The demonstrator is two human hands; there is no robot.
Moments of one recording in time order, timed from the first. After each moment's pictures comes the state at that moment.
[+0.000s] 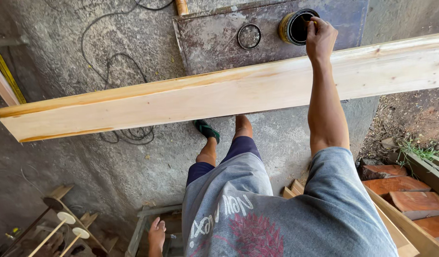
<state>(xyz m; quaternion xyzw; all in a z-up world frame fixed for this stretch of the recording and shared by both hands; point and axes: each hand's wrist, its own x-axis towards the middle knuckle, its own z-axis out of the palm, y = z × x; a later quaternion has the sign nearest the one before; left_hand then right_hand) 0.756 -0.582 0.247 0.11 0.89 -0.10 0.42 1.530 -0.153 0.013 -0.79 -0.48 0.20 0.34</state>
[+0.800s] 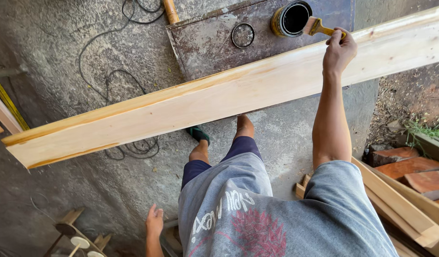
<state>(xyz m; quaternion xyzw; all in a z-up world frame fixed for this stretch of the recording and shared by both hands) 0.734 -0.455 0.228 0.35 0.83 -0.14 0.41 1.541 -0.237 0.032 -0.81 -0.22 0.19 0.51</state>
